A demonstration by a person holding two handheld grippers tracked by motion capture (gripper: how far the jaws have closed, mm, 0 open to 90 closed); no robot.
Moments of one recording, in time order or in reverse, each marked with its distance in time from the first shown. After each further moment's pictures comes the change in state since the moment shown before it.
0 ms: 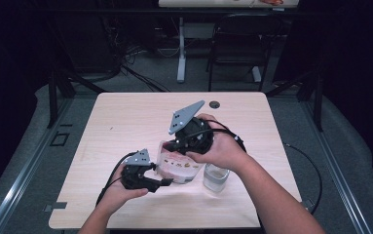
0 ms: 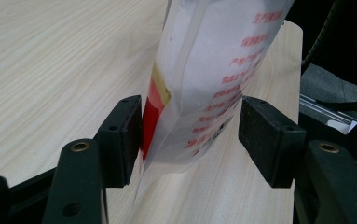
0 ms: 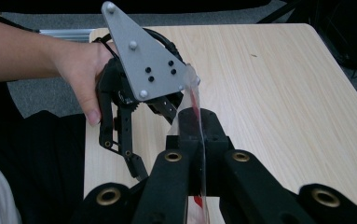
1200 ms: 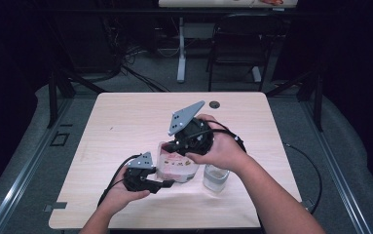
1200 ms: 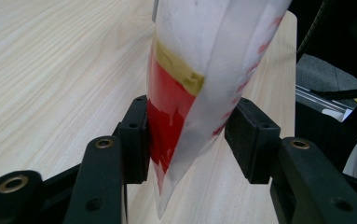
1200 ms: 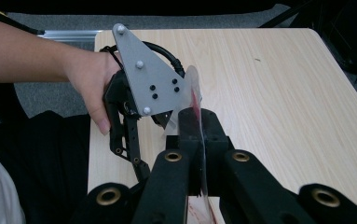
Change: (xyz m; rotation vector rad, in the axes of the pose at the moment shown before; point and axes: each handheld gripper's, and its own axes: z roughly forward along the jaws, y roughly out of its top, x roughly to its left) left arm 0.000 -0.006 0.007 0.023 -0.030 0.025; right arm 0.003 0.001 -0.002 -0.003 0.012 -0.018
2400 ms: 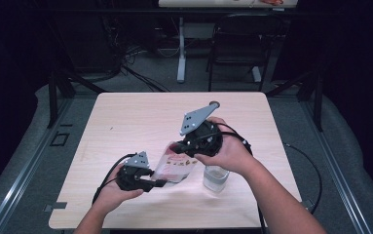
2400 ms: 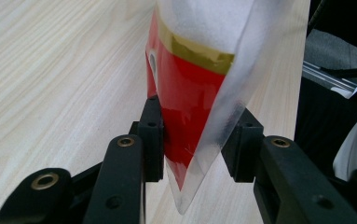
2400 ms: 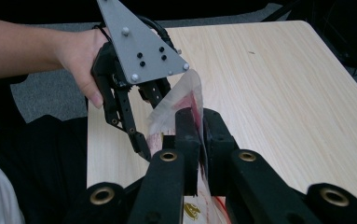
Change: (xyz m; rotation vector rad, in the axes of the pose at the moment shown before) left arm 0.000 0.002 -0.017 0.116 0.029 -0.011; right arm -0.005 -0.024 -0.005 -0.031 -0.011 0.057
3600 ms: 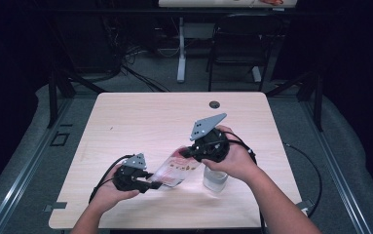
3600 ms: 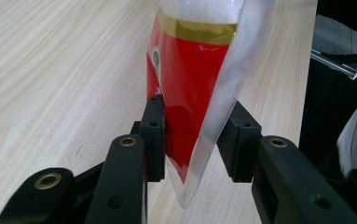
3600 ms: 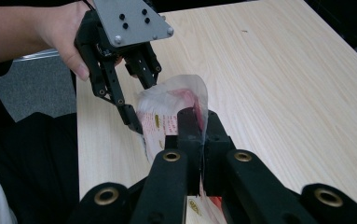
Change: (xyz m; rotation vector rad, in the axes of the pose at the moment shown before) left arm 0.009 -0.012 0.001 0.065 0.002 -0.016; right arm -0.006 -0.038 0.010 -0.005 -0.023 0.077
